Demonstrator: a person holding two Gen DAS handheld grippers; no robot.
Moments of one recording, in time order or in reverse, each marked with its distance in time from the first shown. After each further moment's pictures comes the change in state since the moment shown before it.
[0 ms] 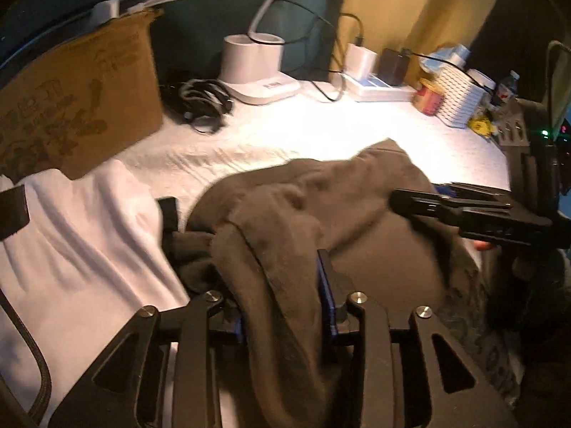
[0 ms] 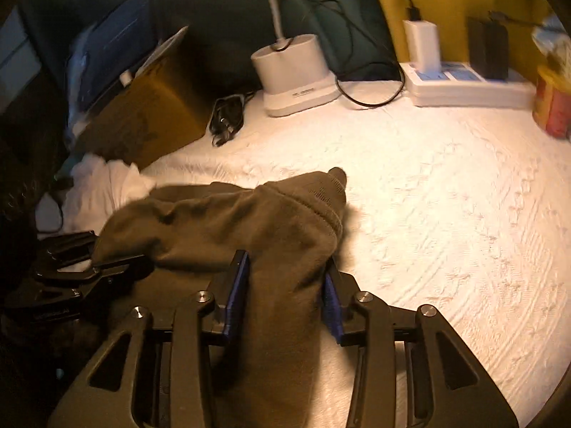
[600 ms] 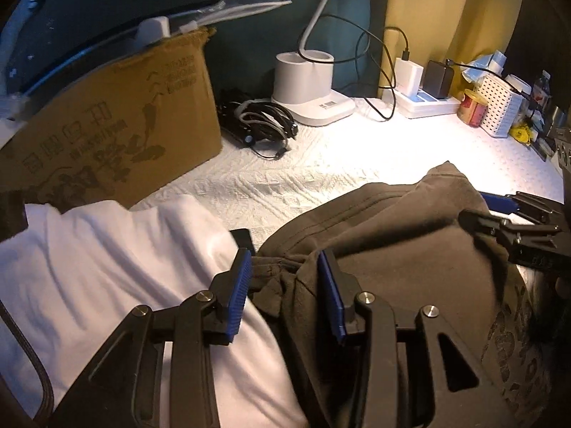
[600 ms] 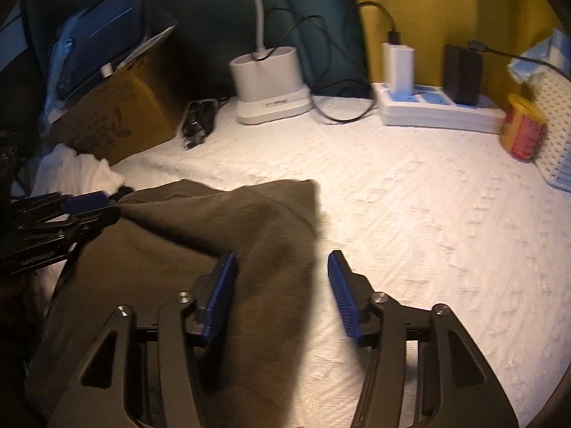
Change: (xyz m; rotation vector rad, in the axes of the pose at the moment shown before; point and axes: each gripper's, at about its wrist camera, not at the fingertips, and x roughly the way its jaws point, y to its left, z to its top) left arm -0.005 0.021 0.012 0.010 -0.048 0.173; right arm -0.010 0.001 -0.005 -0.045 -0.056 -0.211
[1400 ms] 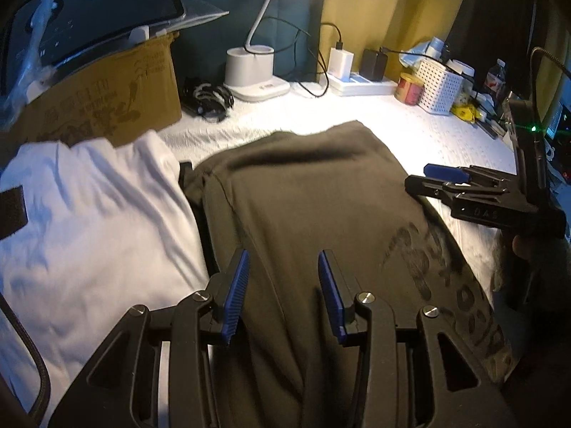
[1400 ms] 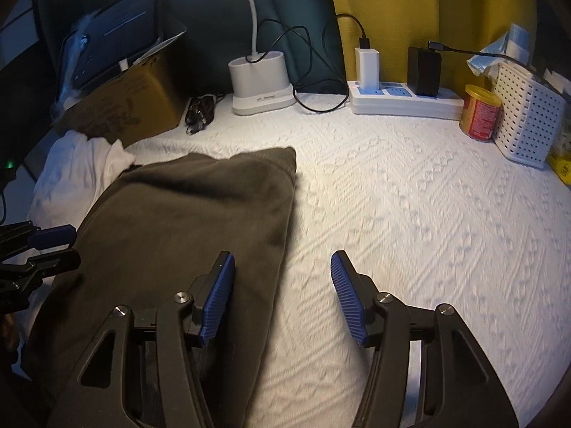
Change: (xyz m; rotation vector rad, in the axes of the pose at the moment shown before) left arm -0.064 -0.047 -0.062 0.009 0.023 -0.124; right arm -0.045 0.005 -0.047 -0.030 -0.012 -0.015
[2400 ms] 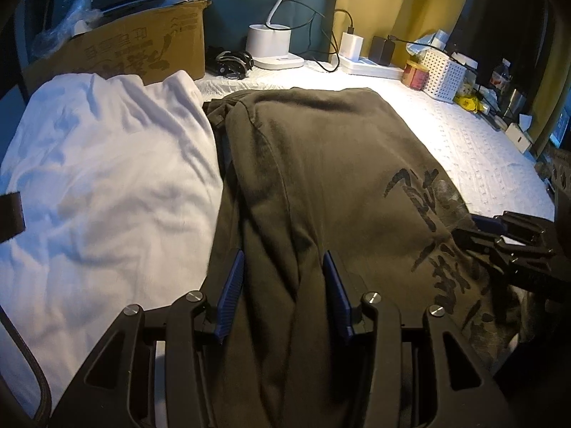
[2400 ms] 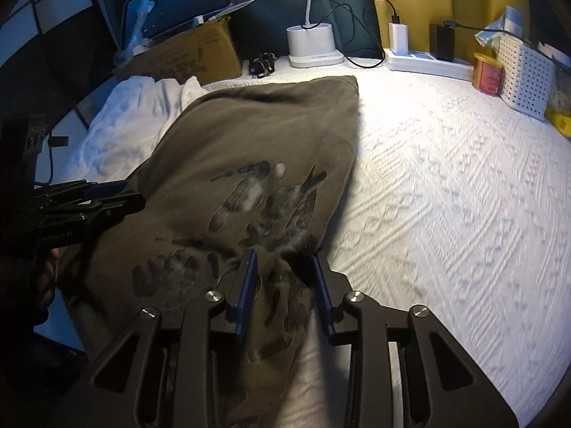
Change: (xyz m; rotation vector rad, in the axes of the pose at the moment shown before) left arm -0.017 0.004 -0.062 -0.070 0.004 0.018; right arm -0.056 0.052 -0.094 -0.045 0.051 0.108
